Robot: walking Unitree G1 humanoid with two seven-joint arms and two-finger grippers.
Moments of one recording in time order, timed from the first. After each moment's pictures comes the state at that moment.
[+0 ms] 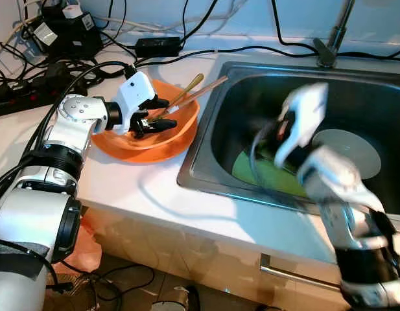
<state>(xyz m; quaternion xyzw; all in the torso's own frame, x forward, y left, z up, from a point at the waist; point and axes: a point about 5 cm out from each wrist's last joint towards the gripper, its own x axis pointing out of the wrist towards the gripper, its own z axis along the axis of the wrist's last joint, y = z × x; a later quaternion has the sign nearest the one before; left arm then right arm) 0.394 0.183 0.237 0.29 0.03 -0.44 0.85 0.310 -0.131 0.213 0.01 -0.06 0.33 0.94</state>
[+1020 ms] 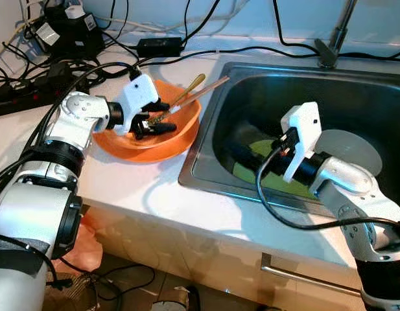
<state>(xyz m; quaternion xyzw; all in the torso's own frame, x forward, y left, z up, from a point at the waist) 0.394 0.181 0.236 0.32 0.07 -0.46 0.83 0.290 -0.135 0.215 -0.04 -0.04 0.41 0.91</state>
